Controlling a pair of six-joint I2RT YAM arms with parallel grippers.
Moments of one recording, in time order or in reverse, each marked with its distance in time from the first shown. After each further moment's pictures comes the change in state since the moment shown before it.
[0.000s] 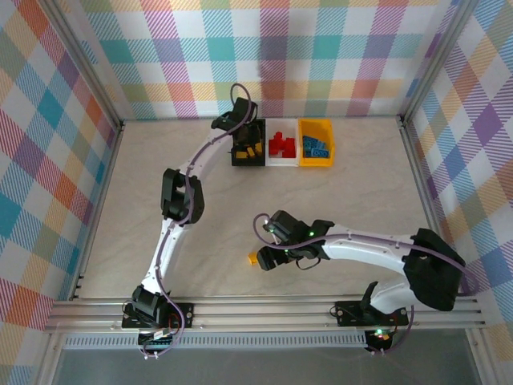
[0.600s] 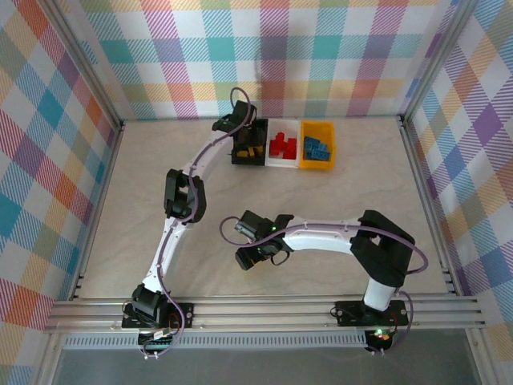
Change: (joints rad) left arm 0.011 0.067 0.064 0.002 0.047 -0.009; right arm 0.072 0.339 0.265 -0.029 0.053 -0.055
